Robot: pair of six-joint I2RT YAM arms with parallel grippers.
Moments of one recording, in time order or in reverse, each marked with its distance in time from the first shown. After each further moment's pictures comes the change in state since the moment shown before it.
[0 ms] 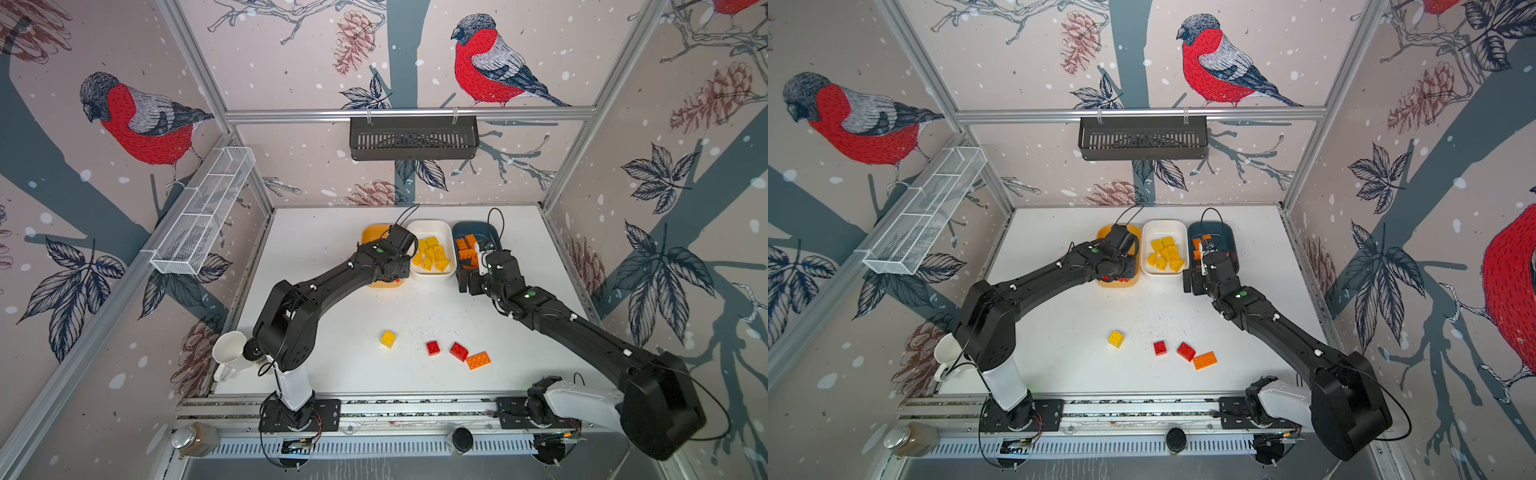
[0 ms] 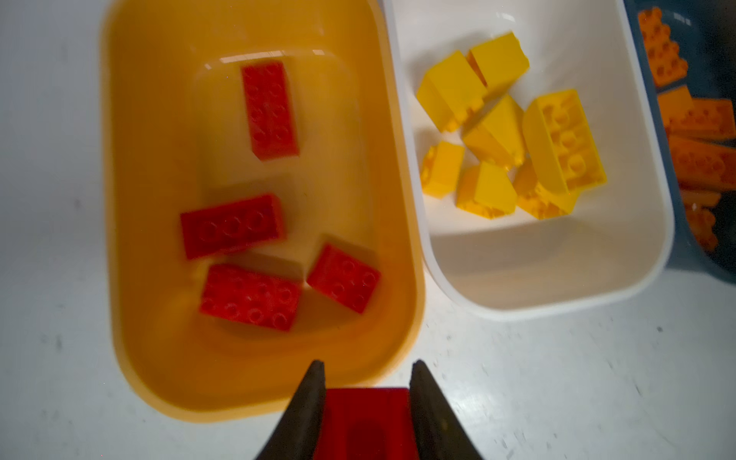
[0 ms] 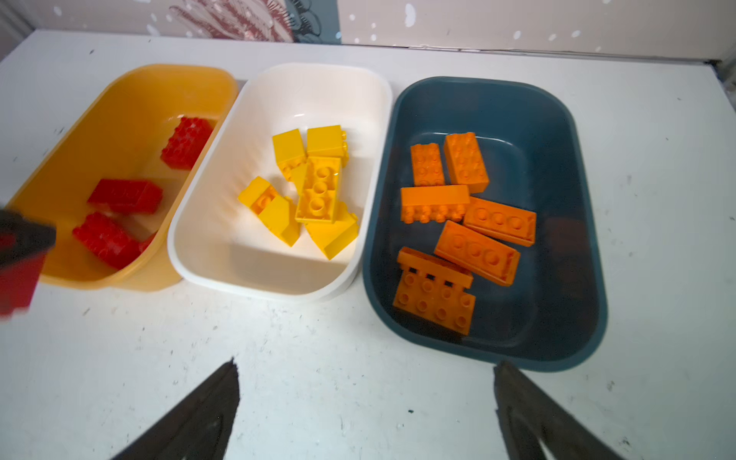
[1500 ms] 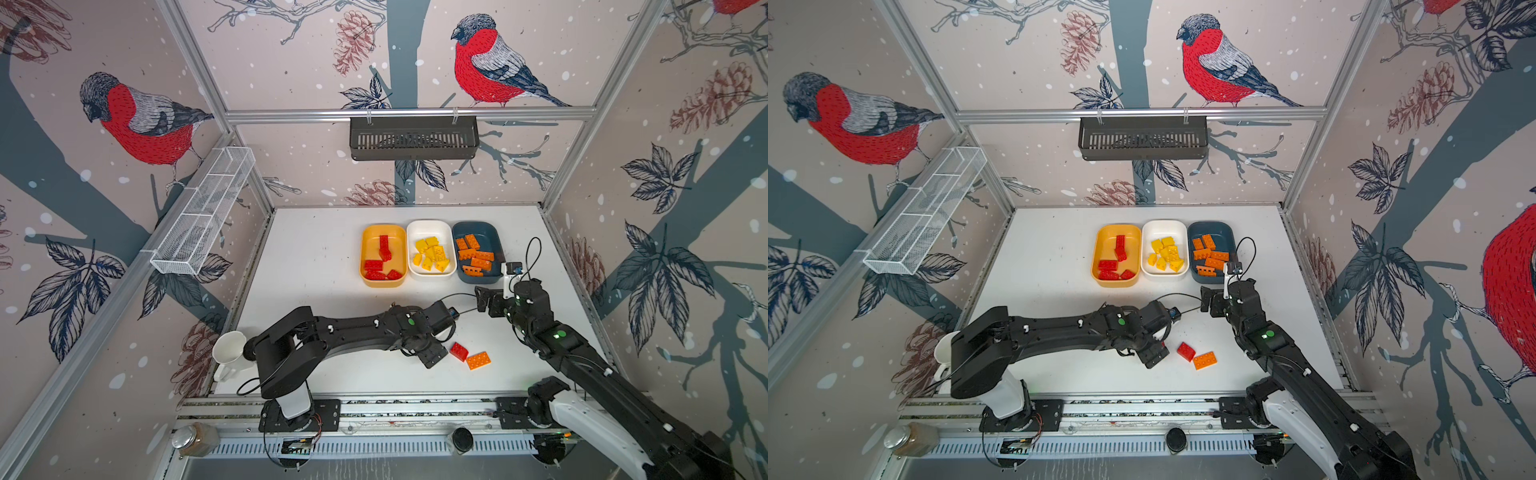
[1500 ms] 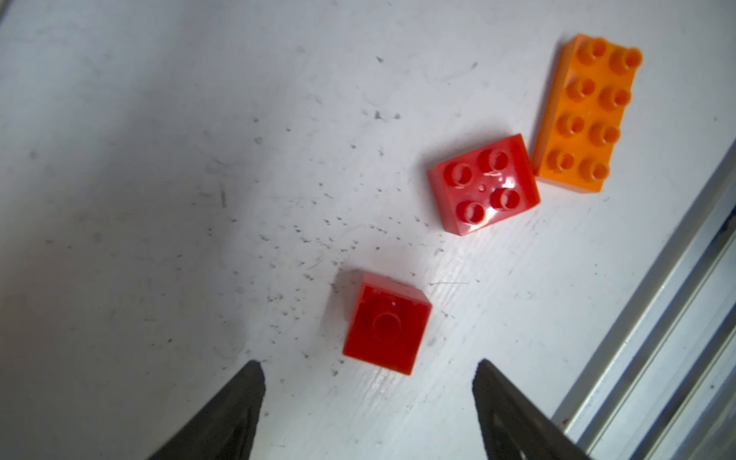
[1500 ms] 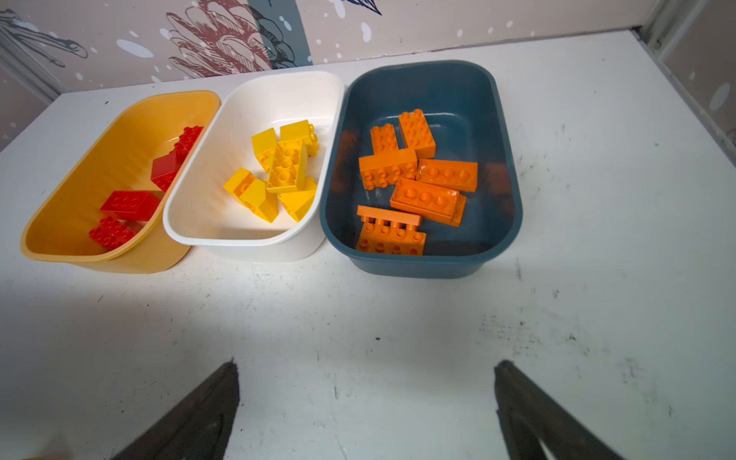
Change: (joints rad) left arm -0.530 -0.084 -0.339 0.060 0.172 0.368; right arm -0.101 -0.401 -0.257 -0.056 -0.015 0.143
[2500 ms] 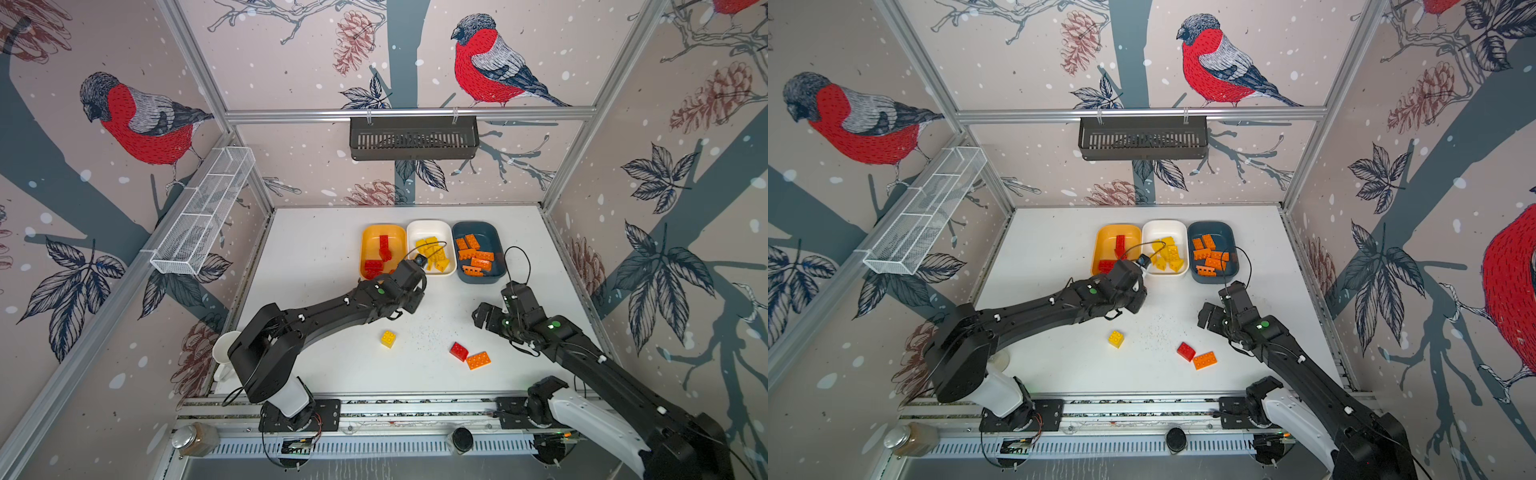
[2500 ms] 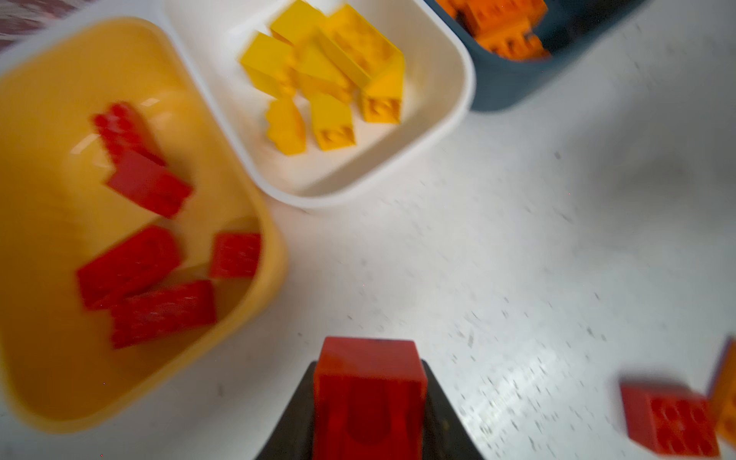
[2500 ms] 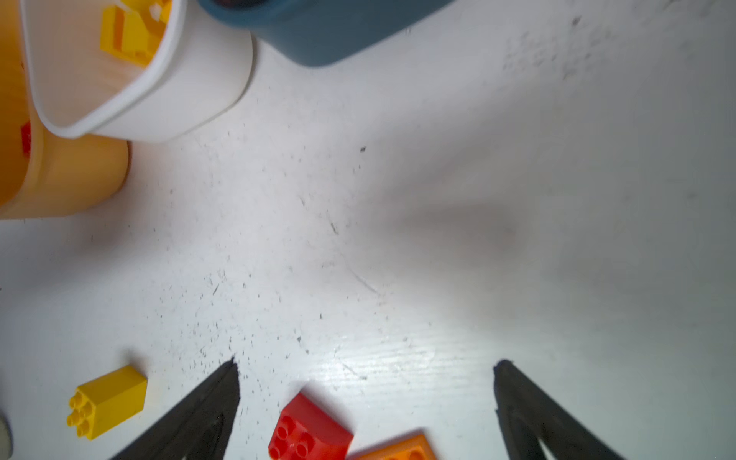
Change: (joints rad) left arm 0.343 -0.136 0.001 0.237 -0.206 -0.095; right arm 0.060 0.086 0.050 -0.408 -0.179 0.458
